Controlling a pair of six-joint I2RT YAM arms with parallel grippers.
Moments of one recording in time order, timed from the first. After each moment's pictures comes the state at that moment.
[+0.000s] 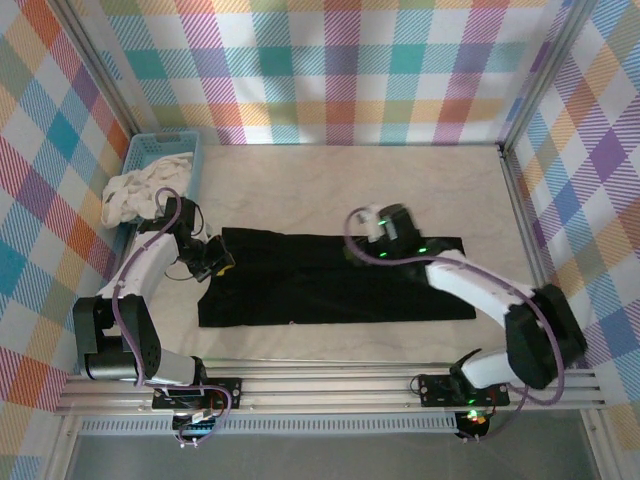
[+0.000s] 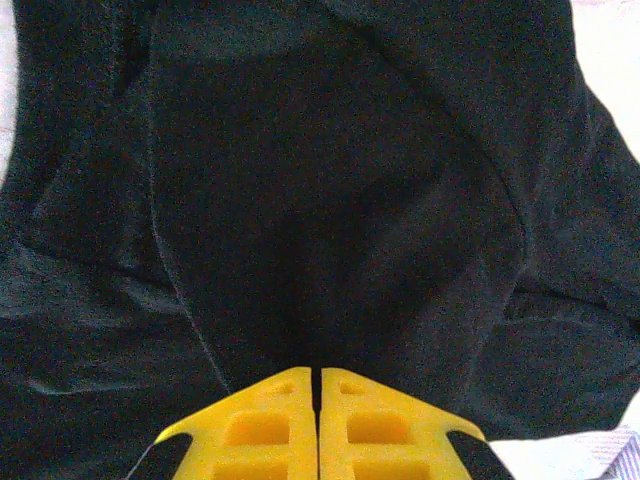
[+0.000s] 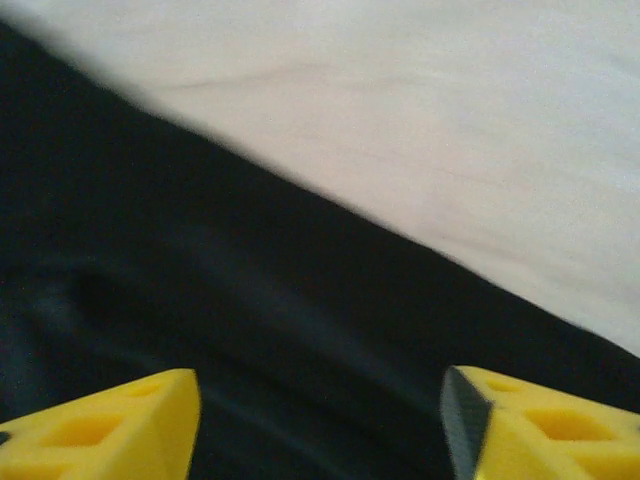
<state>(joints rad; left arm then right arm) 0.04 1.42 1.00 -0.92 0.42 -0.52 0.65 1.44 0.87 -0.16 -0.06 0.08</state>
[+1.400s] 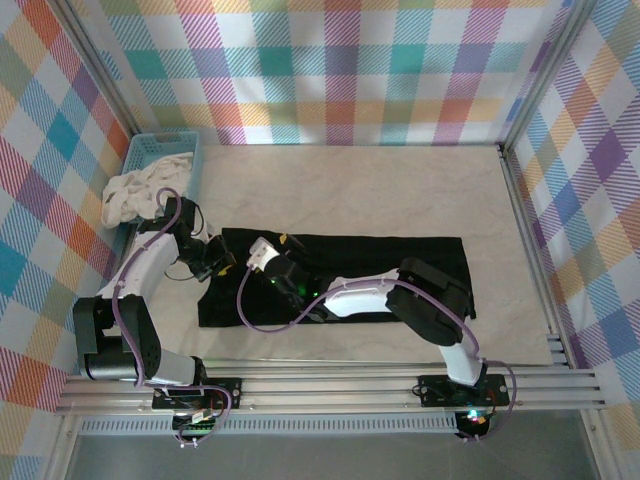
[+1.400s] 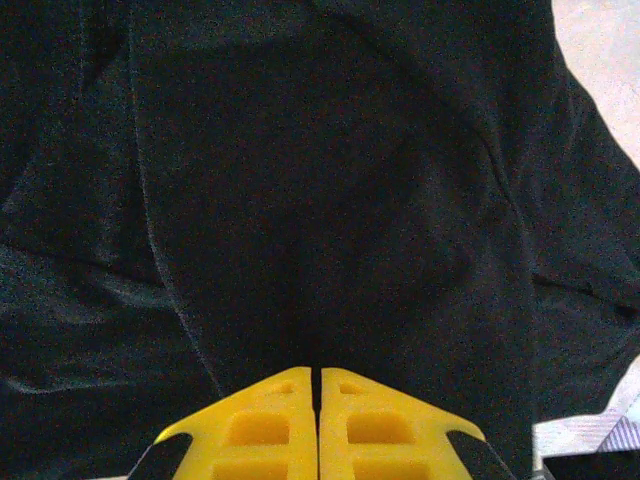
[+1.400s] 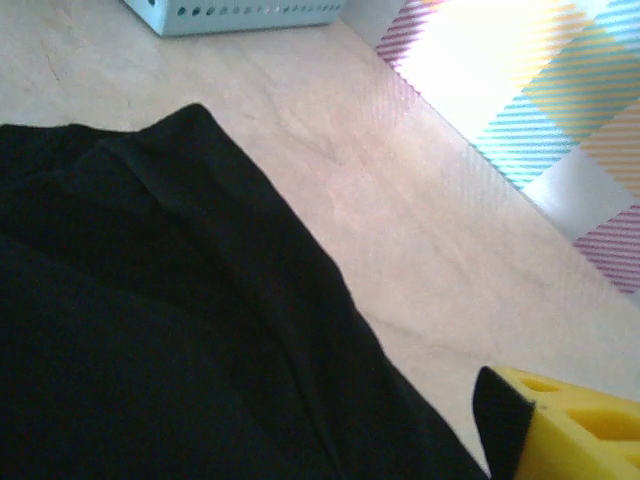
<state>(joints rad) 0.04 1.42 1.00 -0.92 0.44 -0.51 1.15 1.99 1.17 0.38 0.61 -0.27</state>
